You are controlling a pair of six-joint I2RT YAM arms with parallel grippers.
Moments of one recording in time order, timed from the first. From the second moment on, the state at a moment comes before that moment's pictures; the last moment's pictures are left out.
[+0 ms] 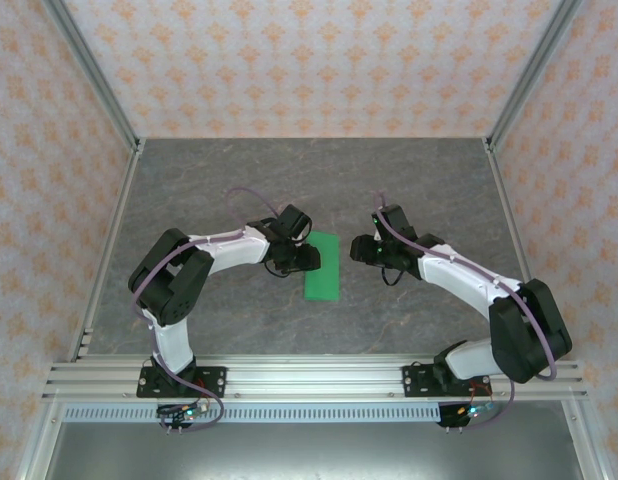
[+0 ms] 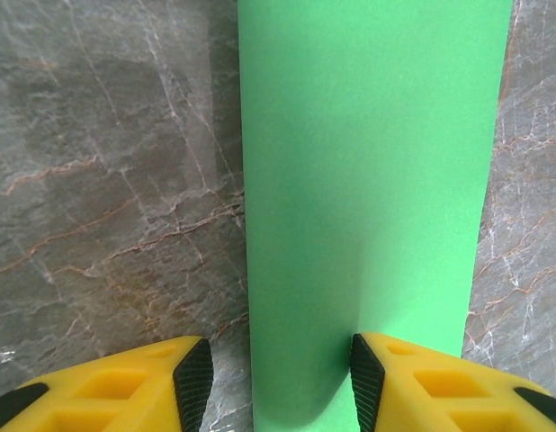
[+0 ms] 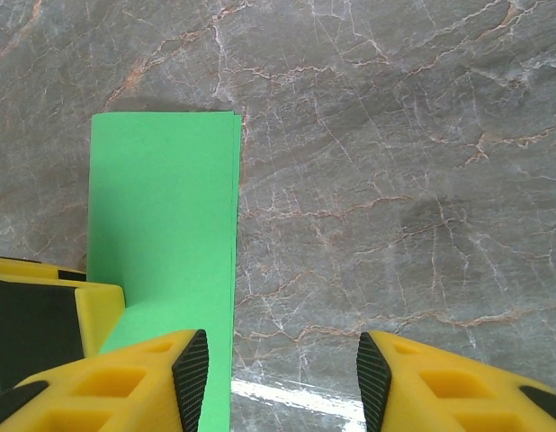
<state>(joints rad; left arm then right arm) -0.61 1.85 1.09 -0.39 0.21 -0.72 0.50 1.38 0.80 -0.38 -0.10 0.60</state>
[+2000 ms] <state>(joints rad) -0.61 1.87 1.13 -0.43 0.21 -0.70 0.56 1.70 0.81 -0.15 -0.33 0.74</state>
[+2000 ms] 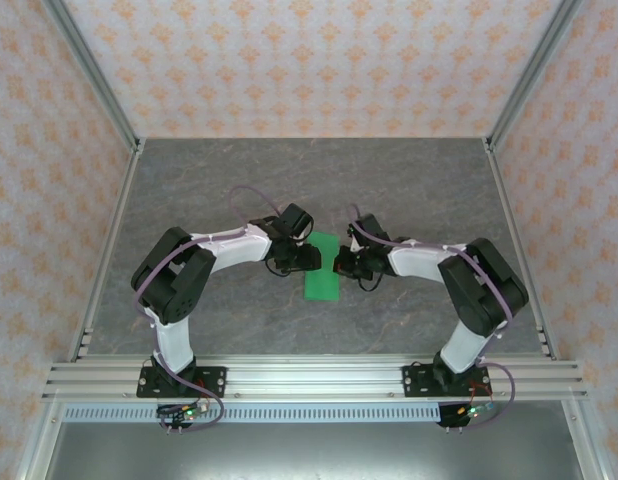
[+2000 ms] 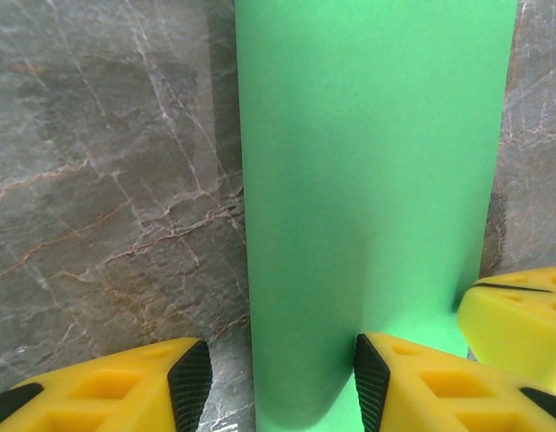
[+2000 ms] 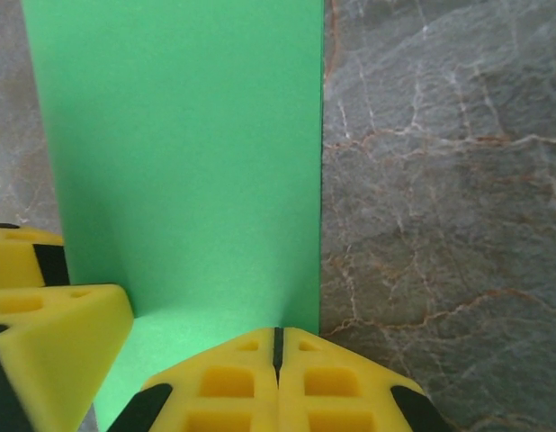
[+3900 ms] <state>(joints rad) -0.55 1.83 0.99 -0.24 0.34 -0.71 0.58 1.75 0.92 -0.31 -0.27 0.67</state>
